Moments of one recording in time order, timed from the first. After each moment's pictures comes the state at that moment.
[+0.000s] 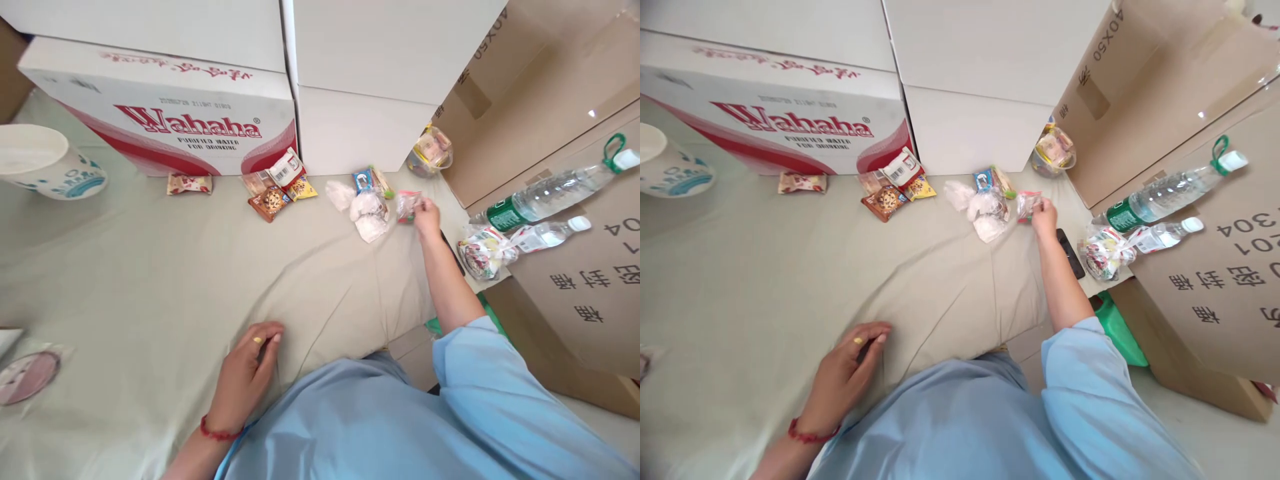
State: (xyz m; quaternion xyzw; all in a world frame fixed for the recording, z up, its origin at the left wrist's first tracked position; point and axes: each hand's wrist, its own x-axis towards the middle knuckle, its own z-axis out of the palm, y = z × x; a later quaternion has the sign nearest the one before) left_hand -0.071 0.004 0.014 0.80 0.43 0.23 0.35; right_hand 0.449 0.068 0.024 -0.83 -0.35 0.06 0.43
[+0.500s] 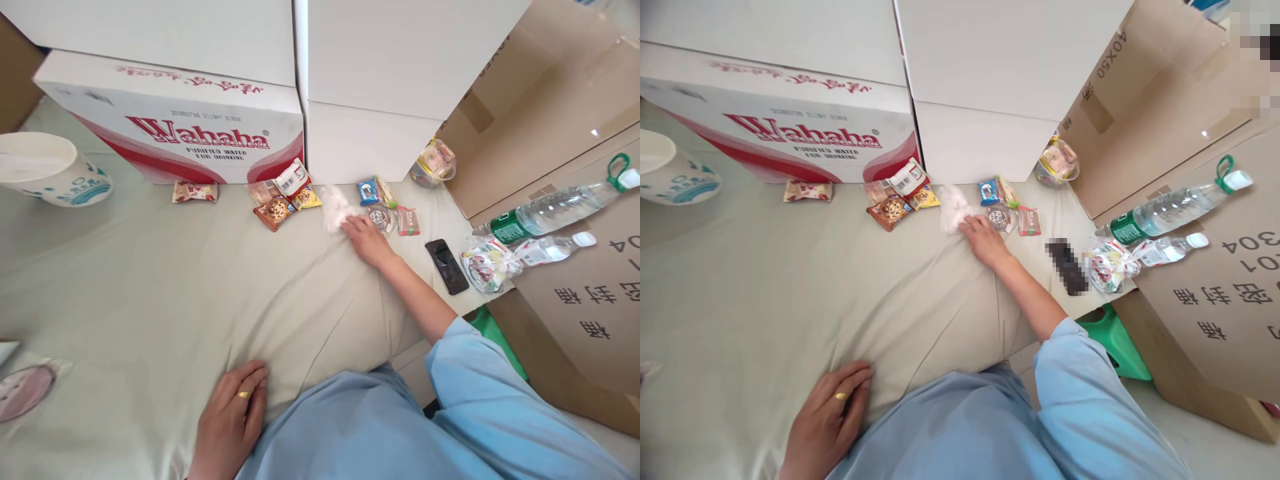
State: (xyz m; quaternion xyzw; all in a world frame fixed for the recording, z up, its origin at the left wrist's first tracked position) left_hand -0.106 -0.025 -0.002 0.86 0.37 0.30 0.18; right_hand 0.313 0.101 0.013 -0.66 -0.74 0.05 0.09
